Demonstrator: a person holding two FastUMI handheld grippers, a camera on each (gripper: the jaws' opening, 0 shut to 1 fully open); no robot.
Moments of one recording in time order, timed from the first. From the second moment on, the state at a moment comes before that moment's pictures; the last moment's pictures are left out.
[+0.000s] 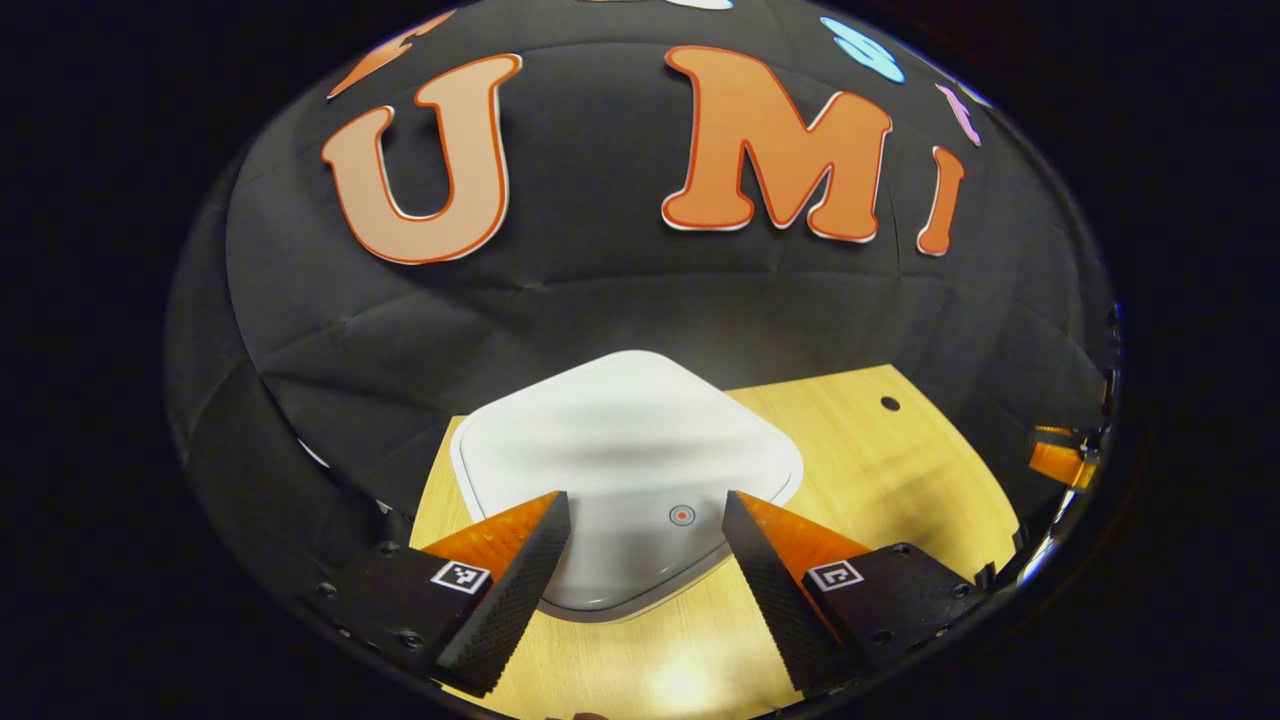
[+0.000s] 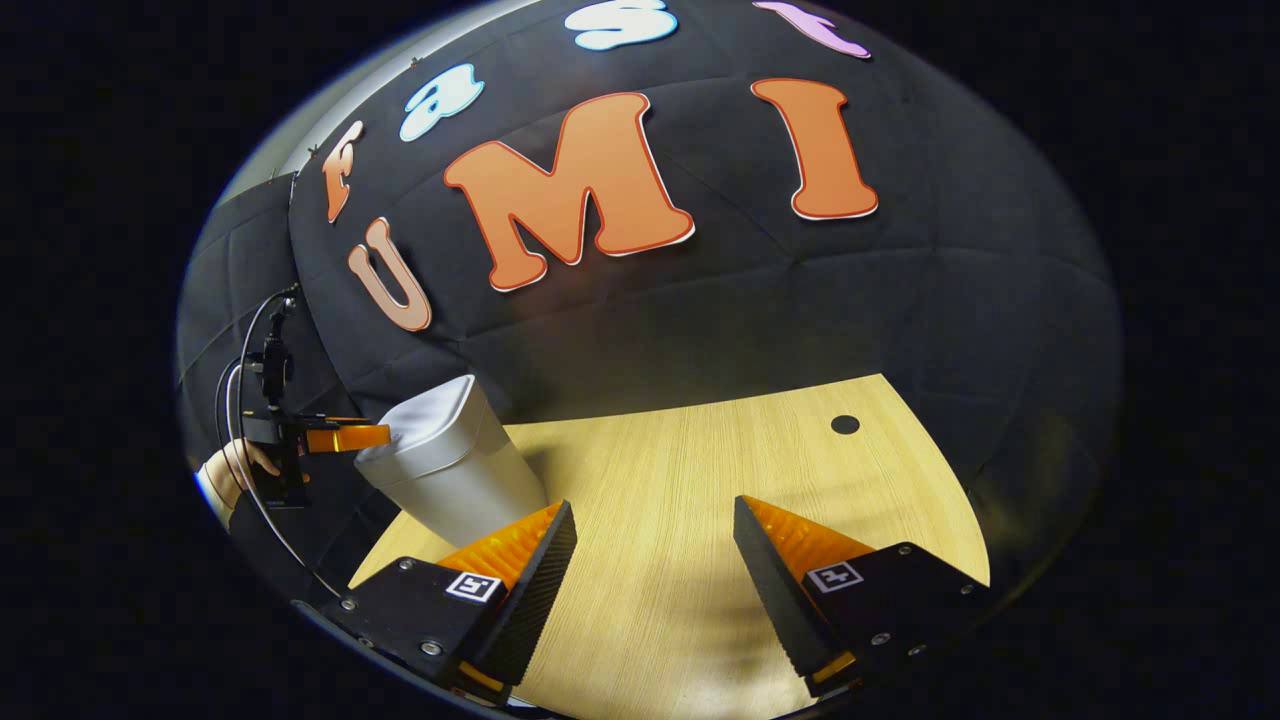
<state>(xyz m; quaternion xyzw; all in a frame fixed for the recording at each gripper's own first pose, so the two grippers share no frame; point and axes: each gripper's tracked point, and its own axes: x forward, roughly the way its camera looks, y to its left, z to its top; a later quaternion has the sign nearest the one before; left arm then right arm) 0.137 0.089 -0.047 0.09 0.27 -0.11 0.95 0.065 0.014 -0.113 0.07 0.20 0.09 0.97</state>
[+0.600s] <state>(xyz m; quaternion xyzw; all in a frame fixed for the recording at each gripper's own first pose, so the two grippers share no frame) 0.086 0.002 0.057 0.04 0.13 -0.17 0.98 0.065 0.043 -0.049 0.05 0.12 0.10 0.99</state>
